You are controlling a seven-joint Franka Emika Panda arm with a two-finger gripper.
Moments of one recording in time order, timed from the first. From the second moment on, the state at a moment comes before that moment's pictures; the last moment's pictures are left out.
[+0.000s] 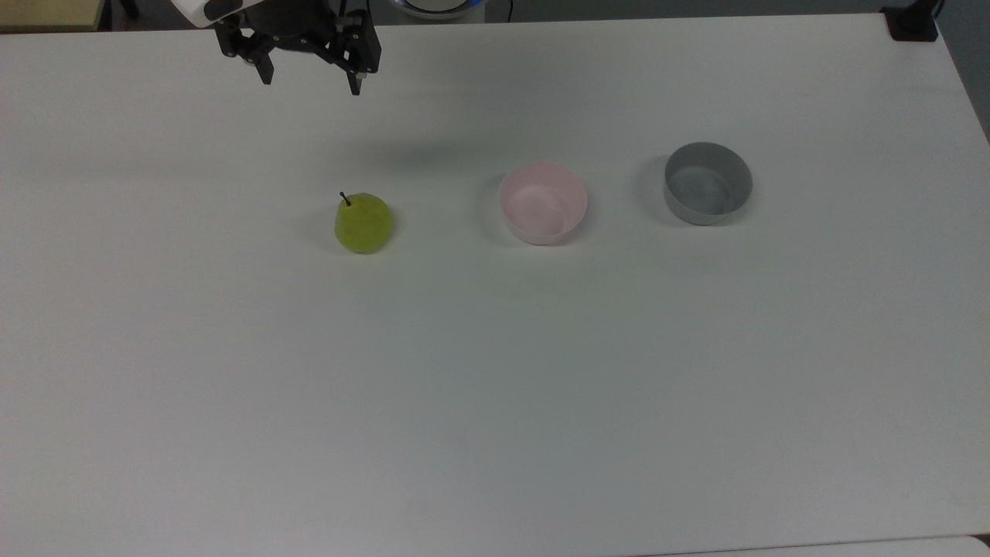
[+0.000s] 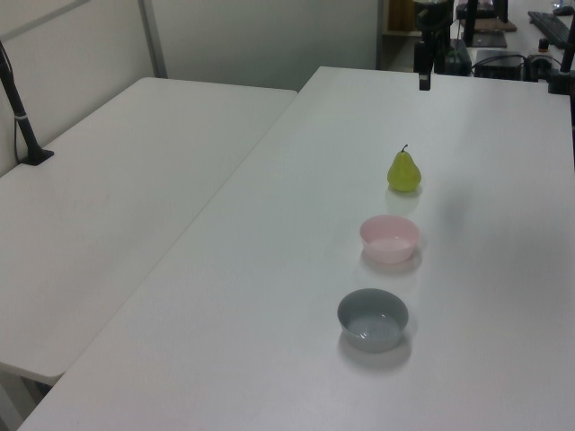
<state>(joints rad) -0.05 0.09 -0.08 -1.64 -0.03 1.66 -0.03</state>
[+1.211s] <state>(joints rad) -0.05 0.17 -0.08 -1.64 0.00 1.76 -0.10</state>
